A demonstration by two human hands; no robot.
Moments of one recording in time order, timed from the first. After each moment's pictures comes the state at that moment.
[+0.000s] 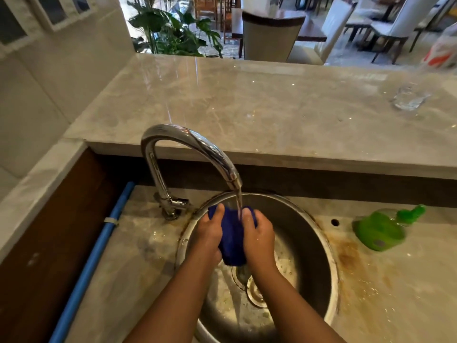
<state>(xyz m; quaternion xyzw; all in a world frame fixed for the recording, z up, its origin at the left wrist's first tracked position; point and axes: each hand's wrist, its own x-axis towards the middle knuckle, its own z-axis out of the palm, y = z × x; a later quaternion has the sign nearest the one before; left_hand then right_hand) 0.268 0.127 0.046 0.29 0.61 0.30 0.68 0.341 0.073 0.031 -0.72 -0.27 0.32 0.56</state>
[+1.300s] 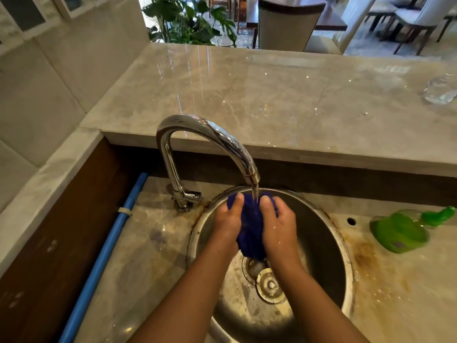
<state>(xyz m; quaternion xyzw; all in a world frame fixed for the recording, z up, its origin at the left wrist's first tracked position) 0.274 0.130 0.051 0.31 0.58 0.31 0.69 0.344 0.070 0.065 -0.69 -0.29 0.34 0.58</state>
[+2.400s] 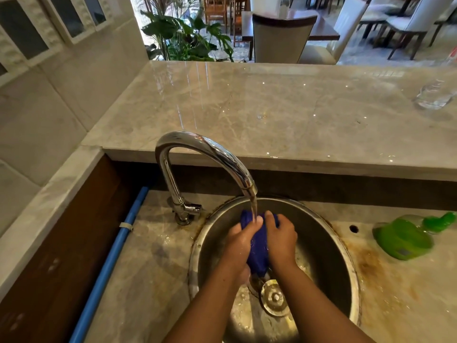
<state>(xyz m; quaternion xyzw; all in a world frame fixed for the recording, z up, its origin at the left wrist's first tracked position) 0.275 0.104 0.049 0.27 0.49 0.27 0.79 0.364 0.089 0.019 -0.79 -0.22 0.29 0.50</state>
